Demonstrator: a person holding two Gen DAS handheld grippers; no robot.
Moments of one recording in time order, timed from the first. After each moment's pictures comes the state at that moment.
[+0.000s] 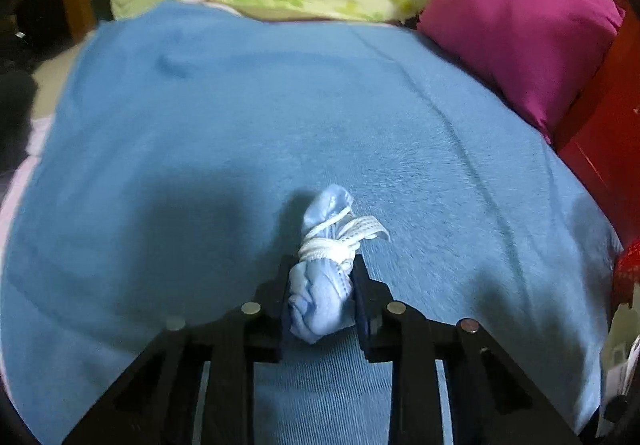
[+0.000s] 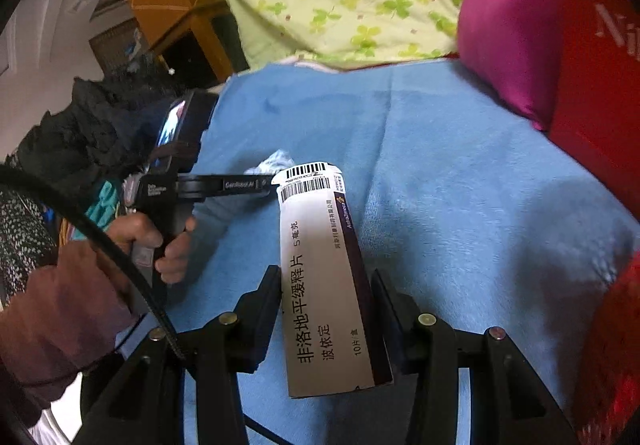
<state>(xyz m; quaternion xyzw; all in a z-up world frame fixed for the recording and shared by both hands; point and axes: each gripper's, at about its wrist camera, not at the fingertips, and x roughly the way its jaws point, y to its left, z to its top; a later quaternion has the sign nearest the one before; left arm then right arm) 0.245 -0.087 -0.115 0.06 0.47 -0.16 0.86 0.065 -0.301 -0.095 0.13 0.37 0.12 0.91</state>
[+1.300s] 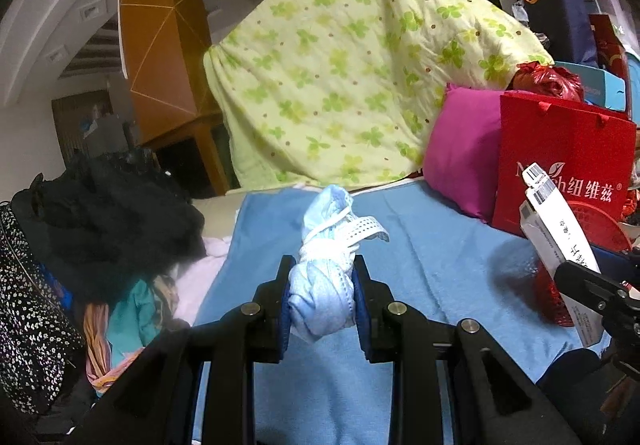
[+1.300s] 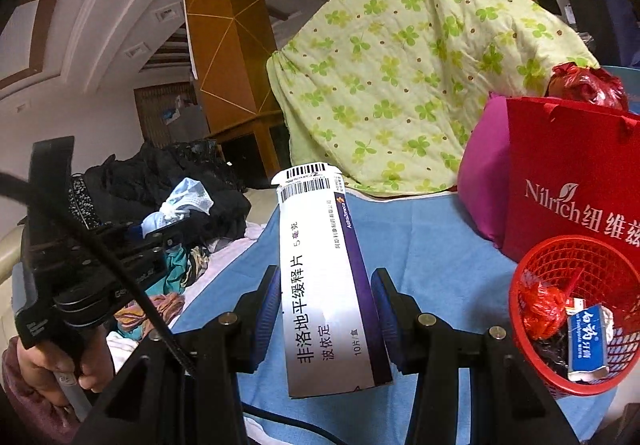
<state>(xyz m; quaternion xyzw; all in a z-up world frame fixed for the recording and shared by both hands) -0.086 -0.068 0.113 0.13 0.20 -0.04 0.97 -0.127 -0.271 0.066 0.10 0.19 0.13 0.97</state>
